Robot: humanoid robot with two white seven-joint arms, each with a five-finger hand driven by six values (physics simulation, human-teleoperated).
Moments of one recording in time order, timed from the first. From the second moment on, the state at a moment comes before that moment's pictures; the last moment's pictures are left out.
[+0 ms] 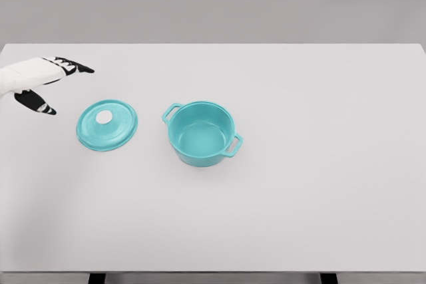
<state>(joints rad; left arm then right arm) -0.57 0.78 -0.34 -1.21 -0.43 -0.58 -0.61 0.02 0.00 0.50 -0.09 0.16 -0.04 0.31</state>
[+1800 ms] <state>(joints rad) -0.87 0.82 -0.91 -1.21 -0.35 -0.61 -0.61 0.03 0.00 0.51 -0.09 0.16 -0.04 0.31</state>
